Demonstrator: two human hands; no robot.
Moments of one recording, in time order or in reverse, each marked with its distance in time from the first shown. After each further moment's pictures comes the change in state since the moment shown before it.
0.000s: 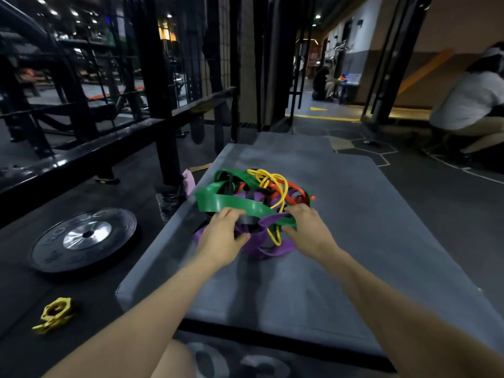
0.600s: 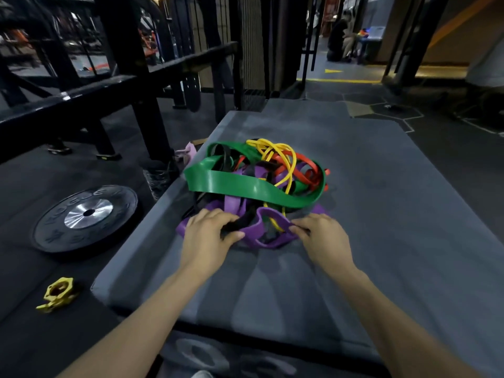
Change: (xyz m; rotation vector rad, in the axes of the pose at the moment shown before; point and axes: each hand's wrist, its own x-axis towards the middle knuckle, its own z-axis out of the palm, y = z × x) left_hand -0.002 -0.038 0.047 0.099 0.187 0.025; right_hand 0.003 0.051 0.060 -0.006 0.128 -0.013
